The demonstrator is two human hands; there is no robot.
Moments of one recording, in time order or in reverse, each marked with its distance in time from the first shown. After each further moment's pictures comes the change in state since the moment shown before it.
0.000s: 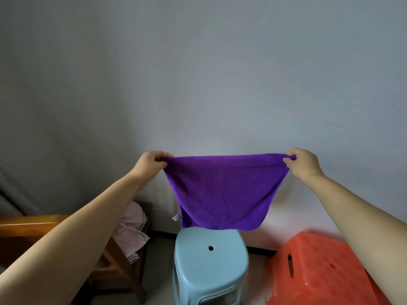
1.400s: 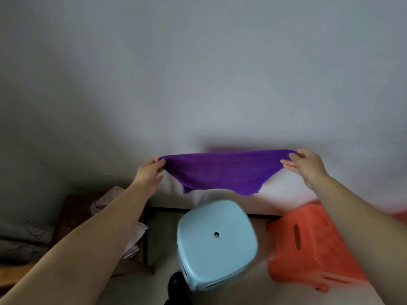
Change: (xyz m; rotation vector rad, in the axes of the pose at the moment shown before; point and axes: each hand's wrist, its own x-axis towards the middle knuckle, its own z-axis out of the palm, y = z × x) left_hand 0.125 -0.126 0.069 -0.666 -0.011 -0.564; right_hand 0.064 0.053 0.126 0.745 -0.099 0.556
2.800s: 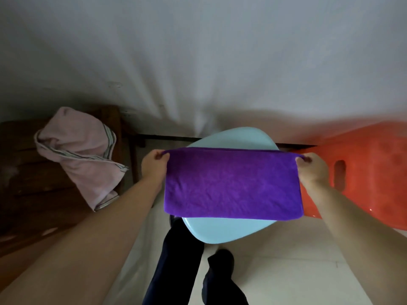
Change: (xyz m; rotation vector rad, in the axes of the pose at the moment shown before) left_hand 0.129 -0.301 -0.062 0.540 0.275 -0.165; right_hand 0.048 0.355 0.053 -0.829 0.089 0.207
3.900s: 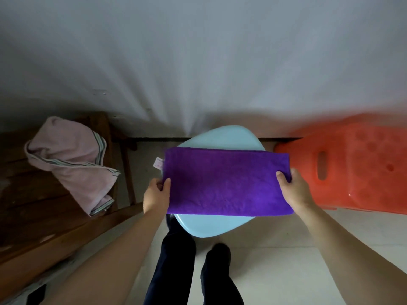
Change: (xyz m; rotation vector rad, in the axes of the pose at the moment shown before) left_hand -0.072 -0.032 0.002 0.417 -0.050 0.020; right_hand -0.075 0.009 -0.022 0.169 -0.167 0.060
